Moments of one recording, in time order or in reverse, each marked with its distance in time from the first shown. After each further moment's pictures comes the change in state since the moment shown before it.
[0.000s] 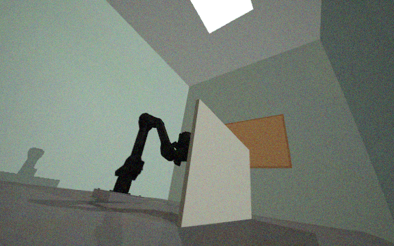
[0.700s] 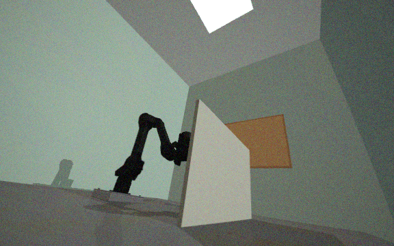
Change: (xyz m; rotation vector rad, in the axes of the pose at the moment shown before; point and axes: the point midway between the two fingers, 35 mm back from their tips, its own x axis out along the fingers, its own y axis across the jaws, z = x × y) arm 0.000 0.001 0.000 -0.077 -0.001 0.002
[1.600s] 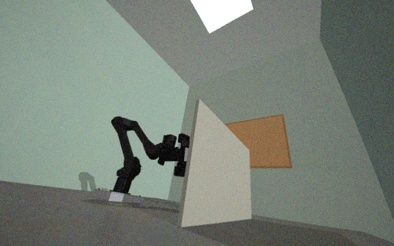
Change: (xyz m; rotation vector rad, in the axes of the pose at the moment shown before) arm -0.113 0.002 -0.009 0.114 0.005 -0.002
